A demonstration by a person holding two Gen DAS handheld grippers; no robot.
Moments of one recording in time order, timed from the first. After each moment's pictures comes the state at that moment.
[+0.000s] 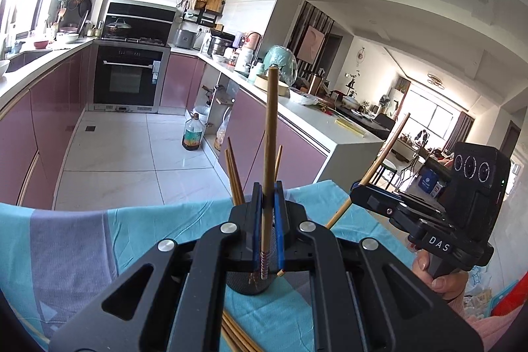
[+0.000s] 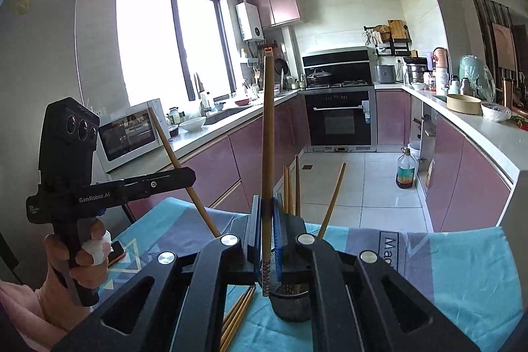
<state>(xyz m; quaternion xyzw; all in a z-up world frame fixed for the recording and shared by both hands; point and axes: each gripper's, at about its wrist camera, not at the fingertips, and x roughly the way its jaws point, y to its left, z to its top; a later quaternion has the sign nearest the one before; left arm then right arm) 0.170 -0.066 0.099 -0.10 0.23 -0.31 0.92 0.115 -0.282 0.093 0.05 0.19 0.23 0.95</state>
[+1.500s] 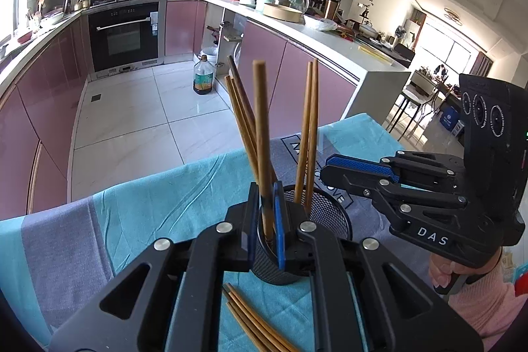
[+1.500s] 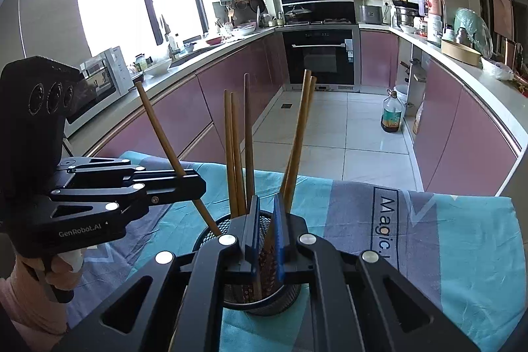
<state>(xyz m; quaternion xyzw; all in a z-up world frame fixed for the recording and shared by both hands) 0.270 -0.130 0.035 0.00 0.37 -0.30 0.88 0.199 -0.267 0.033 0.03 0.33 0.19 0.92</state>
